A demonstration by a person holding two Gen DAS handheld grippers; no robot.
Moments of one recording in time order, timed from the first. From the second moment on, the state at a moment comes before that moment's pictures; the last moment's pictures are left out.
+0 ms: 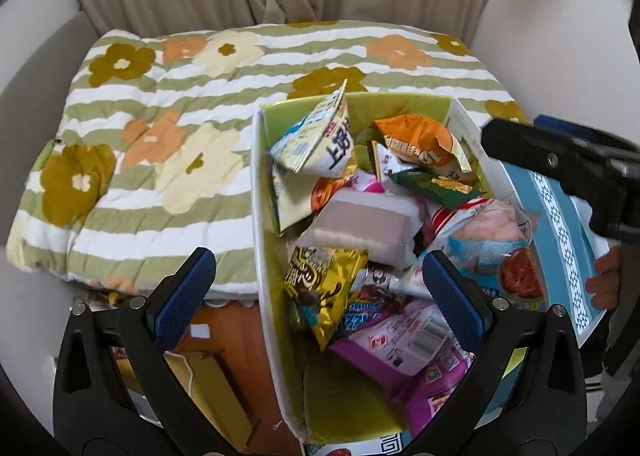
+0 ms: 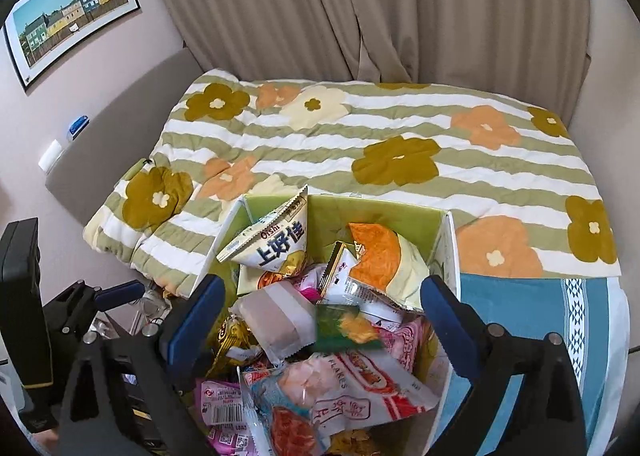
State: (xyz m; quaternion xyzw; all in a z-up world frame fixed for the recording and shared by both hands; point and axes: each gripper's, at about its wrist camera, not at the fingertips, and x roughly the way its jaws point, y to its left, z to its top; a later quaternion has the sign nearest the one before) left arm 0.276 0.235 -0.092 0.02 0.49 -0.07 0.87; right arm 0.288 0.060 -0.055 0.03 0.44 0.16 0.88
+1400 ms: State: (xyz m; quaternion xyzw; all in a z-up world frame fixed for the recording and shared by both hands) left arm -0.003 0.082 0.038 0.02 0.27 -0.02 0.96; right arm 0.000 -0.124 0.033 0.00 0.26 0.00 0.97
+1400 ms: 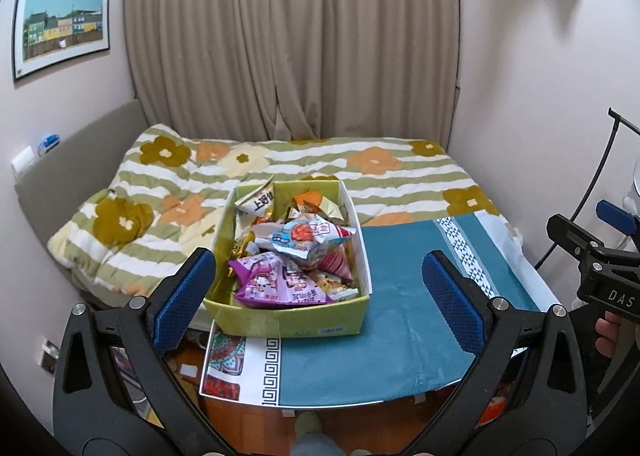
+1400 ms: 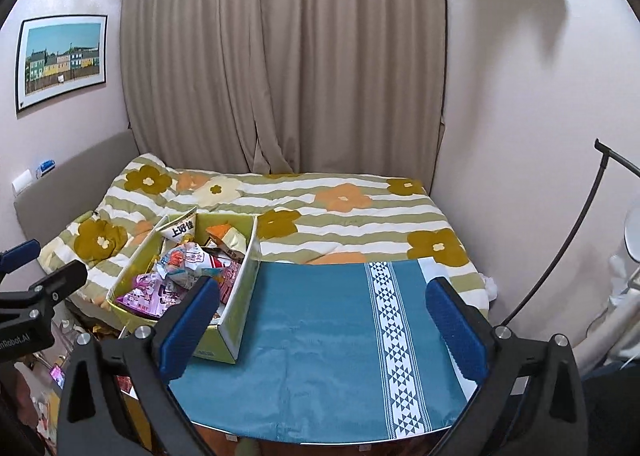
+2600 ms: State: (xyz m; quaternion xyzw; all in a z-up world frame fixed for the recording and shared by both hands) left arm 0.003 0.082 0.041 0.02 0.27 -0.02 0.96; right arm -0.006 -0.132 0.032 0.01 0.26 -0.01 0.97
